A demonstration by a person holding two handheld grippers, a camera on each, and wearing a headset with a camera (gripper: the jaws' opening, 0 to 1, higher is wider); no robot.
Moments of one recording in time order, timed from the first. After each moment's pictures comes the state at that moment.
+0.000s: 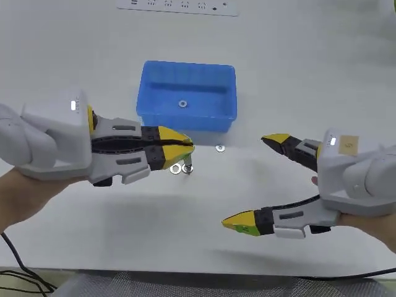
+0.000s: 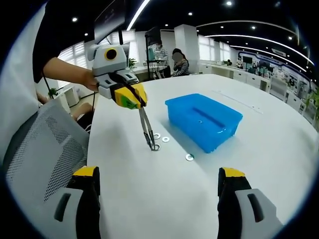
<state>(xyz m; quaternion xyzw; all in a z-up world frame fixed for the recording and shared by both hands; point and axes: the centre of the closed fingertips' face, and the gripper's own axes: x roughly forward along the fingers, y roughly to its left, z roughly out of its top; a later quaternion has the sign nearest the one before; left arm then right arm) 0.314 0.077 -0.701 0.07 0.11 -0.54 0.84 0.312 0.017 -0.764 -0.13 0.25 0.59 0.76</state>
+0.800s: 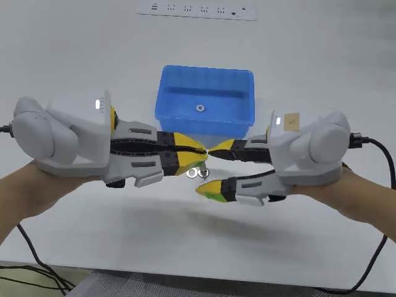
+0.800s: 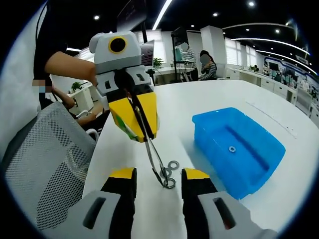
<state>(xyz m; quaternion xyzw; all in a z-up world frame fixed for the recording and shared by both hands) 0.317 0.077 -0.702 0.07 0.14 -0.54 0.83 0.317 0.102 -0.768 -0.15 0.22 0.69 0.68</state>
